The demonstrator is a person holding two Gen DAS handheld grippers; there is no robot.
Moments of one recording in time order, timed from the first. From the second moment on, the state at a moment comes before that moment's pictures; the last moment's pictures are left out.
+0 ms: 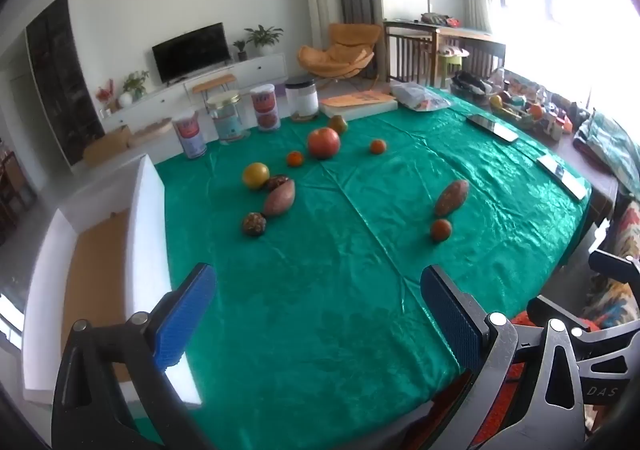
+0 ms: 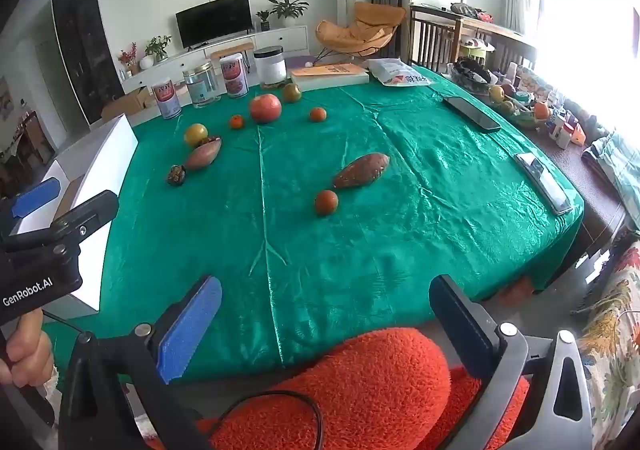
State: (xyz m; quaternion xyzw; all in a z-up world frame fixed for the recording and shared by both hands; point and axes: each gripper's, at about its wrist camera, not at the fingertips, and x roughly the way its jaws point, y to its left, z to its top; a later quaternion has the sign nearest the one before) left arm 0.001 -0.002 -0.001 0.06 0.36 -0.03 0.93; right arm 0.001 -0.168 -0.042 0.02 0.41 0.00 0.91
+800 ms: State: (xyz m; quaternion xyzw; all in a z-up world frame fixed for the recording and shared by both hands) left arm 0.041 0.032 -0.047 0.11 0.37 0.01 0.92; right arm 0.002 -0.166 -0.056 0.03 0.42 0.00 0.91
